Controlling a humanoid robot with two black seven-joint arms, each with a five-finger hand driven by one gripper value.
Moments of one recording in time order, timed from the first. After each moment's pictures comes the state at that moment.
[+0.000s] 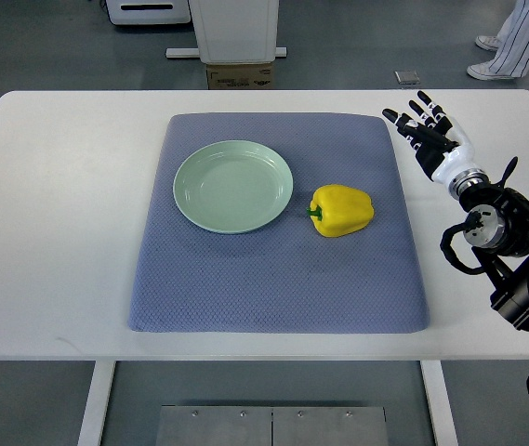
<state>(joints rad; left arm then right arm) -0.02 0.00 -0.11 -0.23 0.09 0.18 -0.17 0.75 -0.10 1.01 0.64 -0.43 0.06 0.17</state>
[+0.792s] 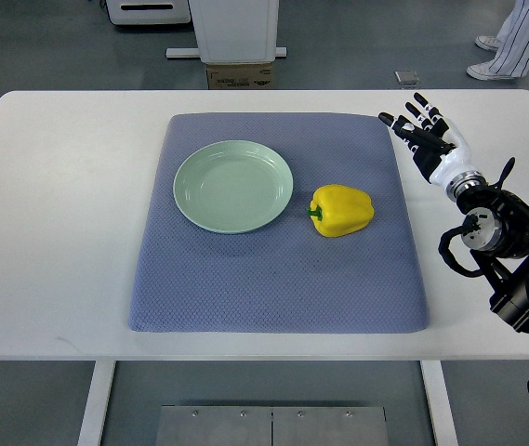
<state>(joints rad) -0.02 0.00 -0.11 -0.23 0.09 0.18 -0.17 0.75 -0.10 0.98 0.63 -0.43 0.06 0.18</state>
